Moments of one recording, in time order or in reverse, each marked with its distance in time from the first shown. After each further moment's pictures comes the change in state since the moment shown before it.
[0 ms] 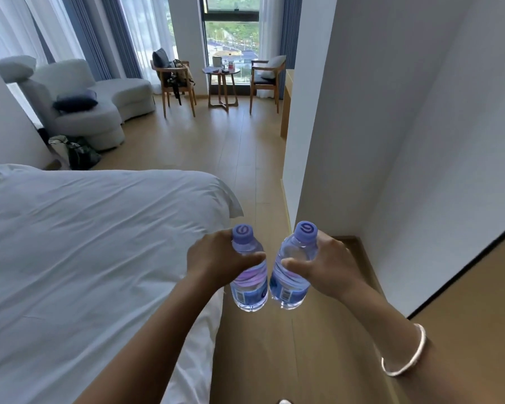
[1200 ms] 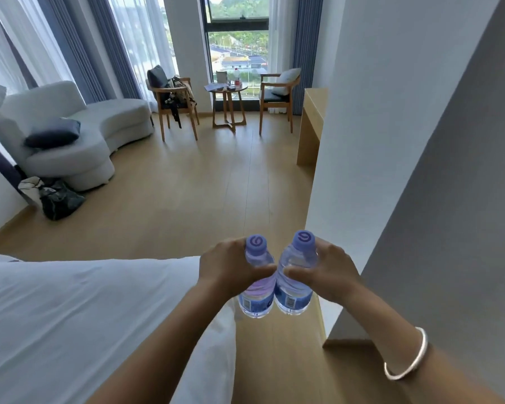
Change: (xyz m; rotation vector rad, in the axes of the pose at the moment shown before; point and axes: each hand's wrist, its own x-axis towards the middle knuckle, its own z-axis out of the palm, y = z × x) left_hand 0.613 -0.058 0.059 0.040 -0.026 0.095; right_hand 0.621 0.057 0.017 -0.010 -0.040 0.048
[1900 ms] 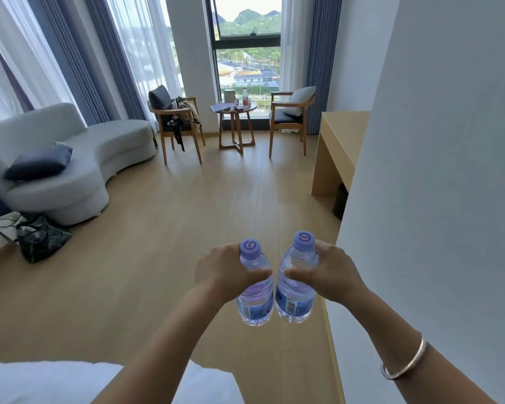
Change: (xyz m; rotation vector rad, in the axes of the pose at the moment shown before) left_hand 0.376 -0.056 0.045 0.018 0.016 -0.190; right_hand 0.394 0.049 -0.017 0.053 0.021 -0.047
